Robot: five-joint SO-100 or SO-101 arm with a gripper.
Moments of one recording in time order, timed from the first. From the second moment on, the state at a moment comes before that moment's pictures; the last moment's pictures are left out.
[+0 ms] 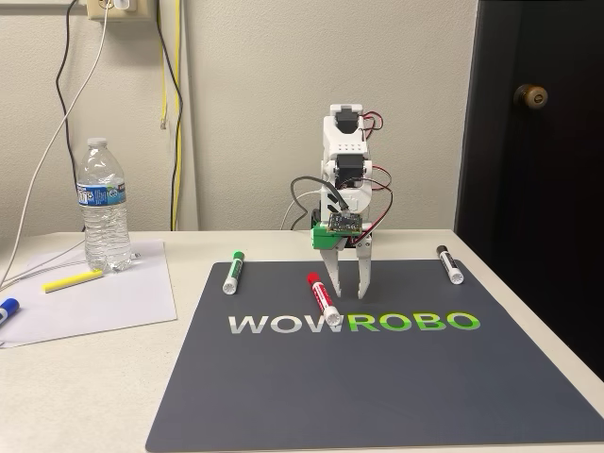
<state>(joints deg) -1.5 78.4 94.5 60.1 -80.0</state>
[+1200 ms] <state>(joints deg) -1.7 83.1 94.5 60.5 -78.5</state>
